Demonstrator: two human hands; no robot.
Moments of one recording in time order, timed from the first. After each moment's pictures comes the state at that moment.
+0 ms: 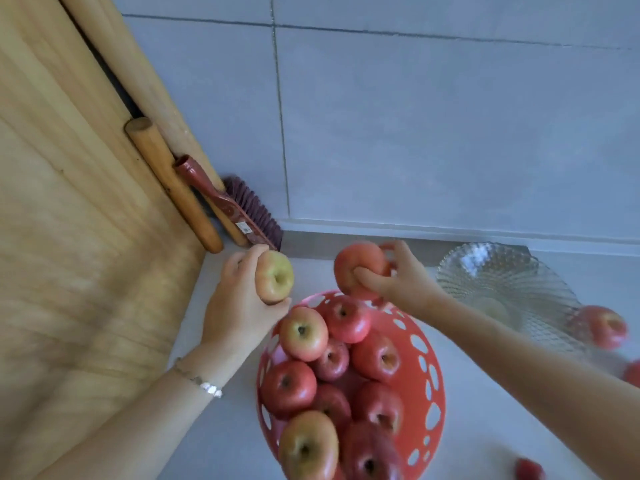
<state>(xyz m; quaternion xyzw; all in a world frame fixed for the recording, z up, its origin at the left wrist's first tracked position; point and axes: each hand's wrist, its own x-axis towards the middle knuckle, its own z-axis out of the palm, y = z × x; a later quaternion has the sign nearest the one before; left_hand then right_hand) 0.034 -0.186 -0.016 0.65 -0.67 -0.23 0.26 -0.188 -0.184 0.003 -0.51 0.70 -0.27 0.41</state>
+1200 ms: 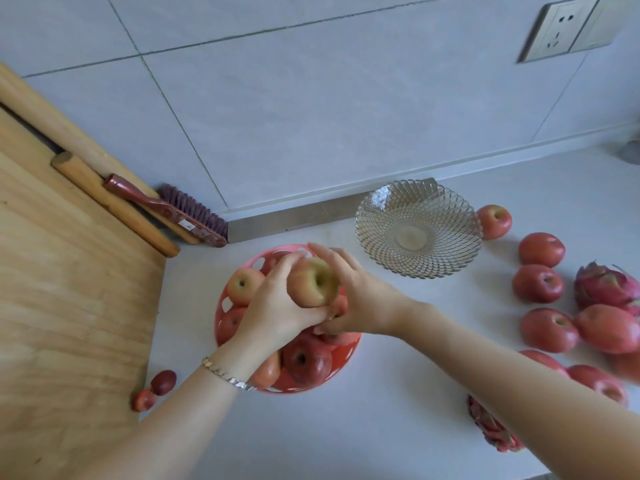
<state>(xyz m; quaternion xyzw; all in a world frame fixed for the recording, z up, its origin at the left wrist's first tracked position) -0.070 -0.065 0.020 0.52 -0.72 -0.41 0.20 -0.221 -0.028 0.010 -0.69 0.59 -0.25 0.34</state>
